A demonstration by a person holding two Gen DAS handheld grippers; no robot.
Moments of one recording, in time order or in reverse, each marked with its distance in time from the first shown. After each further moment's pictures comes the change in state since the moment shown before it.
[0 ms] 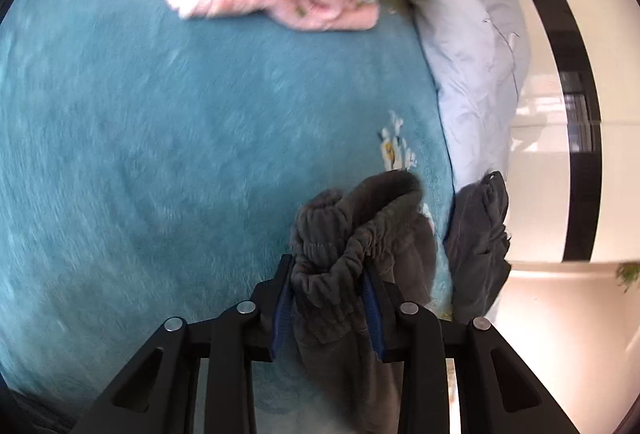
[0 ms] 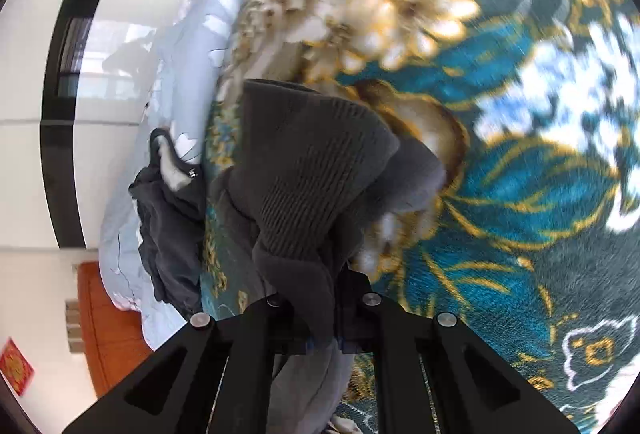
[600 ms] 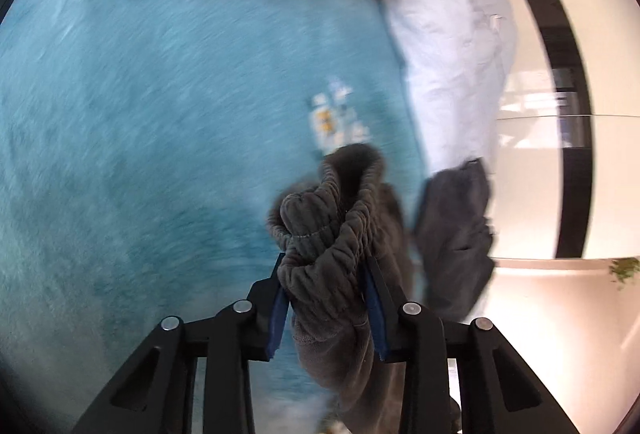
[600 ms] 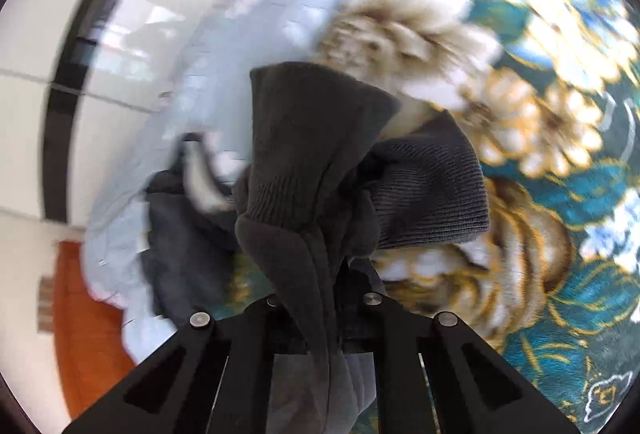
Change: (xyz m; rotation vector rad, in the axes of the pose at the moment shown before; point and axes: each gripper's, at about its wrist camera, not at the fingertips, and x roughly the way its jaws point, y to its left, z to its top) left arm 0.016 -0.078 -0.019 0.002 0.005 -0.119; right arm 0.011 0.102 0.040 -0.161 -0.072 0.041
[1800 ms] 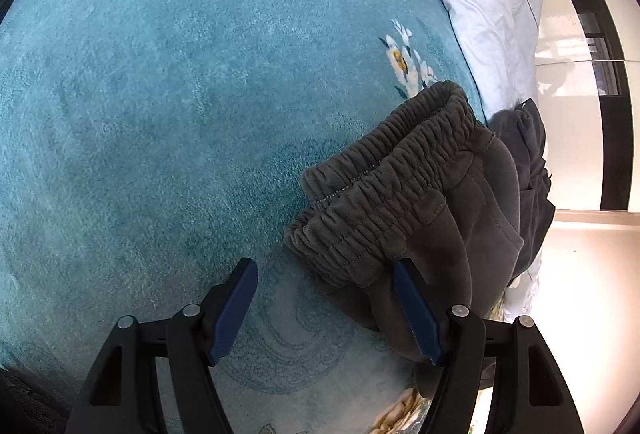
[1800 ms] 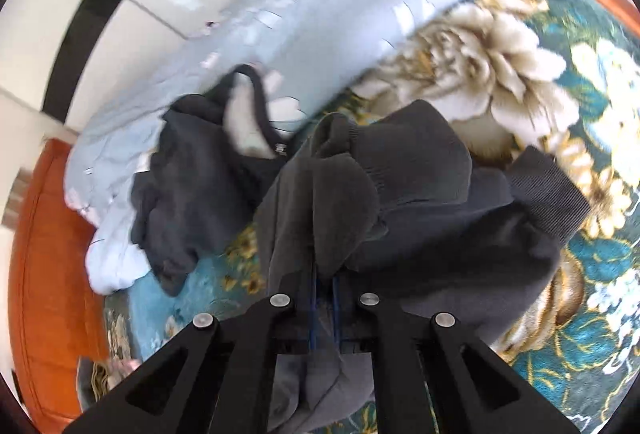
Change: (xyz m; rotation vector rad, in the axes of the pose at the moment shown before) left arm 0.008 0.057 -0.034 0.069 0.155 0.241; right arm 0.017 0.066 -0.021 -0.307 0.056 -0.115
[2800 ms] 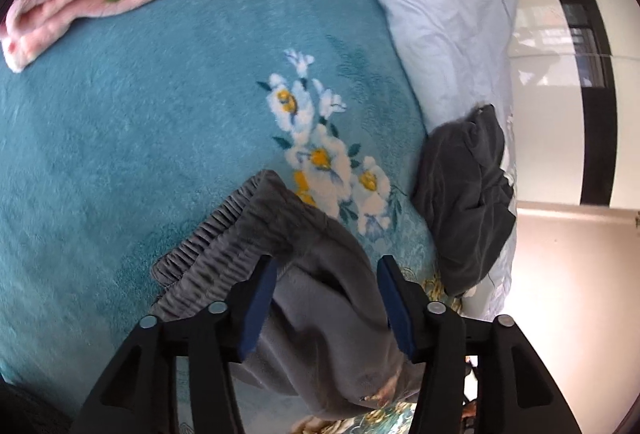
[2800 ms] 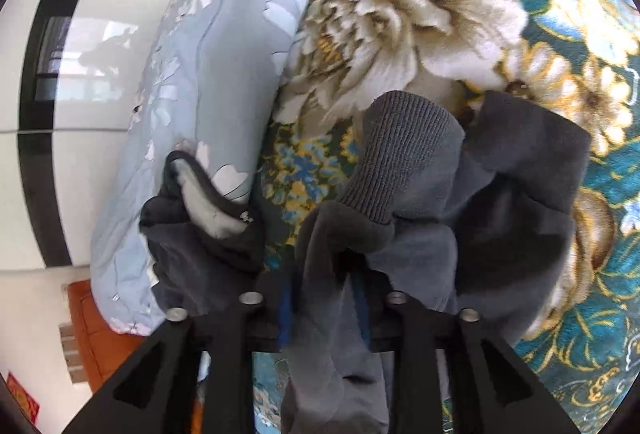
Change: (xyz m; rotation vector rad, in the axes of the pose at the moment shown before) left arm -0.023 -0.092 0.053 0.042 0.049 -0.086; right arm 0.053 -0.053 0.043 0.541 0.073 0.055
